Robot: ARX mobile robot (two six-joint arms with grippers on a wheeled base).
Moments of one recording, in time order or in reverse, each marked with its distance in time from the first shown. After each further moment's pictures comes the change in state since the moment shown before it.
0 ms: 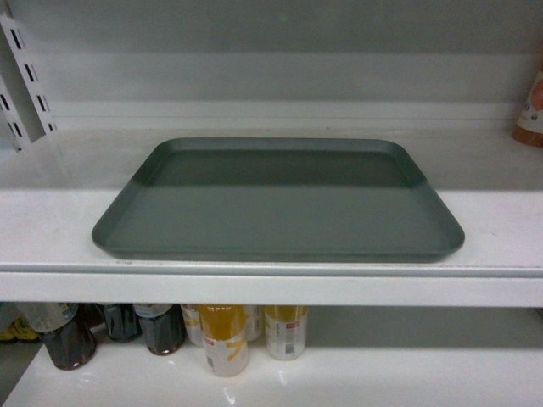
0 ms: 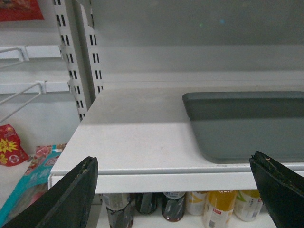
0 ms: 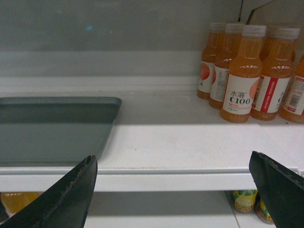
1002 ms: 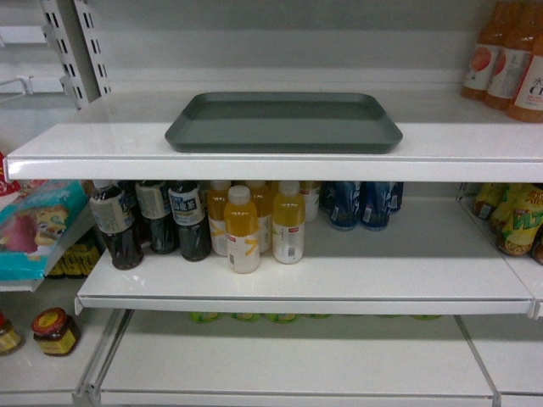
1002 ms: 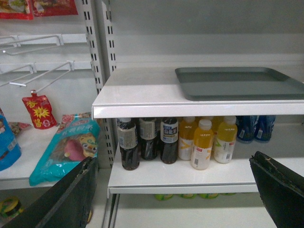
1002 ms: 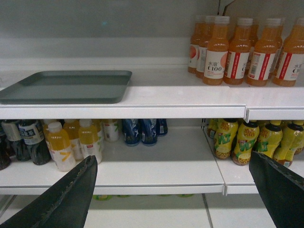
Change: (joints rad) left arm 0.000 0.000 0.000 -0.002 0.000 0.000; right arm 0.000 0.002 0.000 -0.004 0.000 0.000
